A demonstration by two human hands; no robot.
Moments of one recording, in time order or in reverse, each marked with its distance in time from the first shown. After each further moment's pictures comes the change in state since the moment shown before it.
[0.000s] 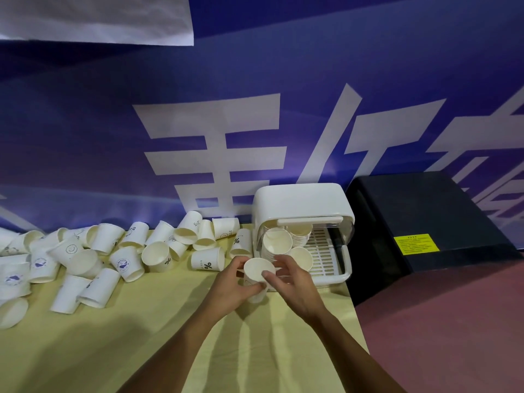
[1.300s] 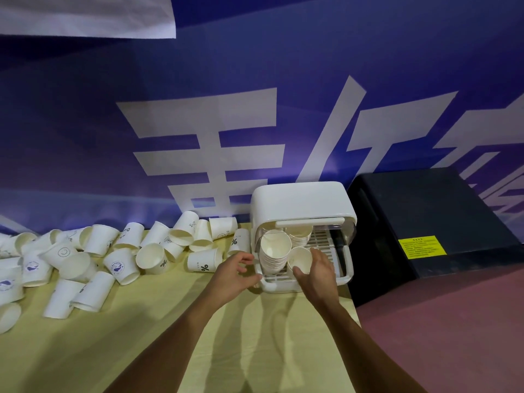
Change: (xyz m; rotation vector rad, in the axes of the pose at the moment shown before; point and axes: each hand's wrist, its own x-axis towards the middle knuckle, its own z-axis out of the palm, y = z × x) left_hand 0.043 -0.005 0.002 0.032 -0.050 -0.044; right_hand 0.040 0.040 -0.030 -0.438 0.268 0.177
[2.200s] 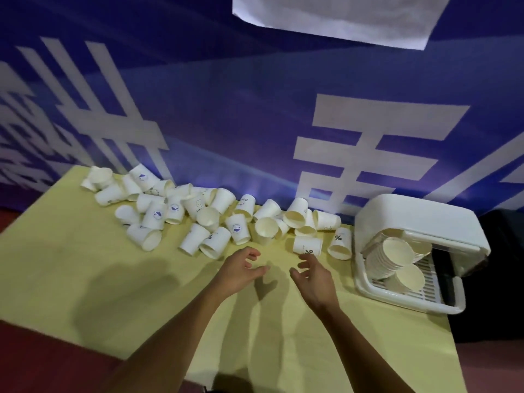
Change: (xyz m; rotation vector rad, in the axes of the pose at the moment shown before) left_hand -0.128 -0.127 -0.184 -0.064 0.223 -0.171; right_hand -0.123 -0.177 0.143 0.074 -0.293 -0.252
